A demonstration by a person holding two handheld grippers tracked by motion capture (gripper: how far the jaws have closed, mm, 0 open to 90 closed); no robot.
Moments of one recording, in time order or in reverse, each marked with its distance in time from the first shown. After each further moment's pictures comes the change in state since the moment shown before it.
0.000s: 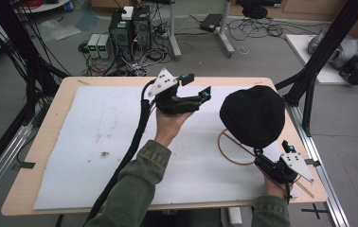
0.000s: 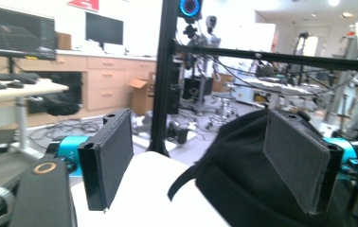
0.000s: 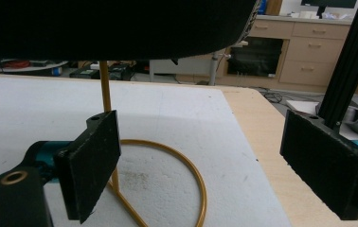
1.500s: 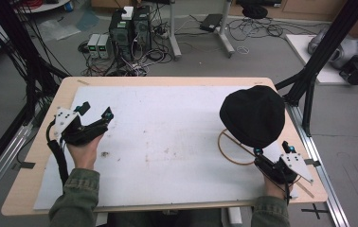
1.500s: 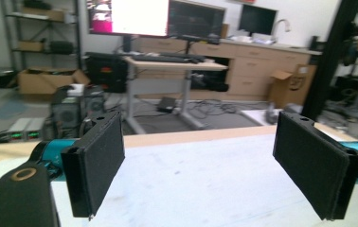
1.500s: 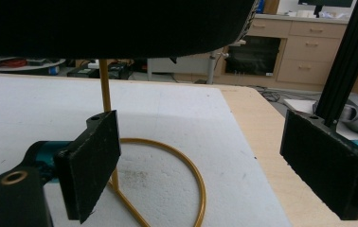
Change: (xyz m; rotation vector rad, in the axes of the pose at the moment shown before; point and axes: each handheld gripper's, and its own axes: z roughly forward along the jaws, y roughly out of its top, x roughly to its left) left arm 0.091 -0.052 -0.215 0.034 0.620 0.019; right arm 0.001 0.000 -0.002 0.008 -0.012 -0.008
